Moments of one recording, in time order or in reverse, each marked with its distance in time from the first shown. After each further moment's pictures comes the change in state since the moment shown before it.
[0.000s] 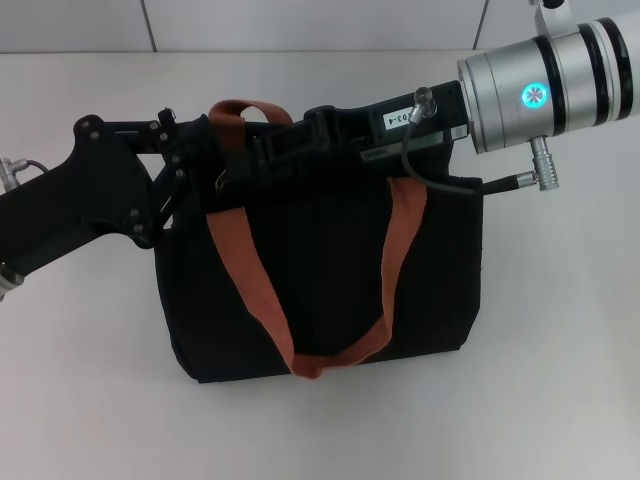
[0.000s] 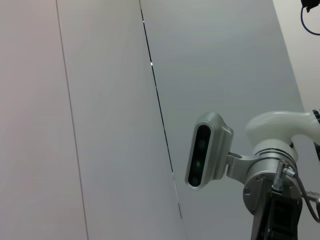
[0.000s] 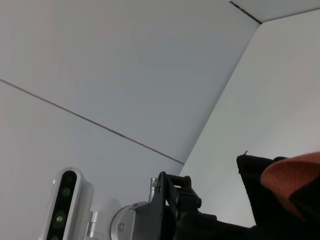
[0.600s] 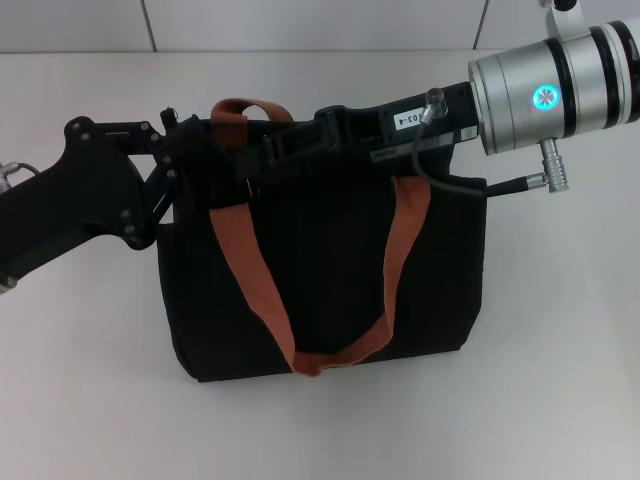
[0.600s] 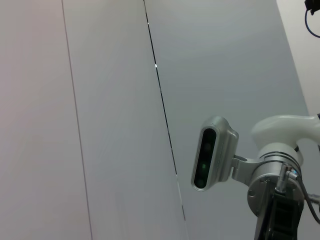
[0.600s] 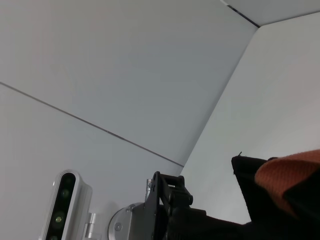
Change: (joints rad) left arm 0.010 0.001 -0.012 0.001 -0.001 0.011 -0.003; right arm -0.015 -0.004 0.010 -0.005 0.000 -0.008 -0.009
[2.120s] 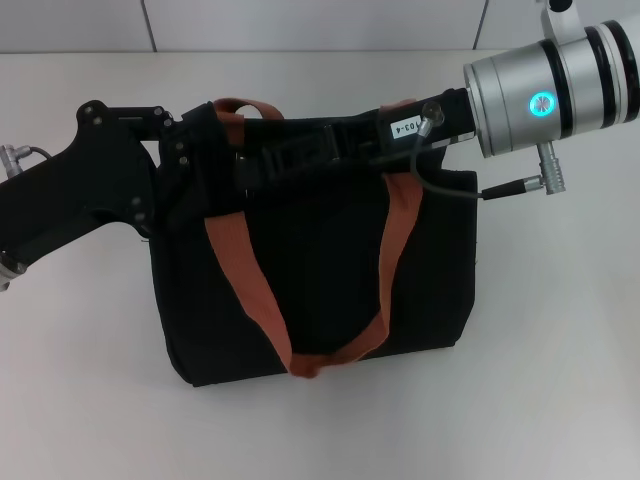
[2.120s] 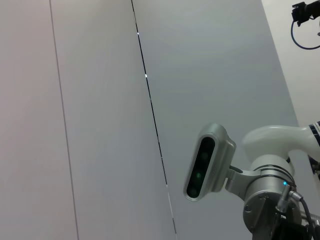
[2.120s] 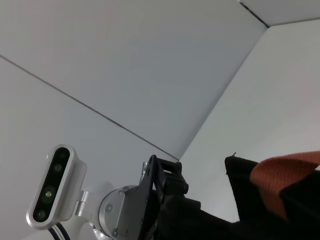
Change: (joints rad) left arm -0.031 -0.001 0.008 -0.001 -0.009 0.015 -0.014; right arm 0.000 0.001 -0.020 -0.019 -0.010 0.002 -0.082
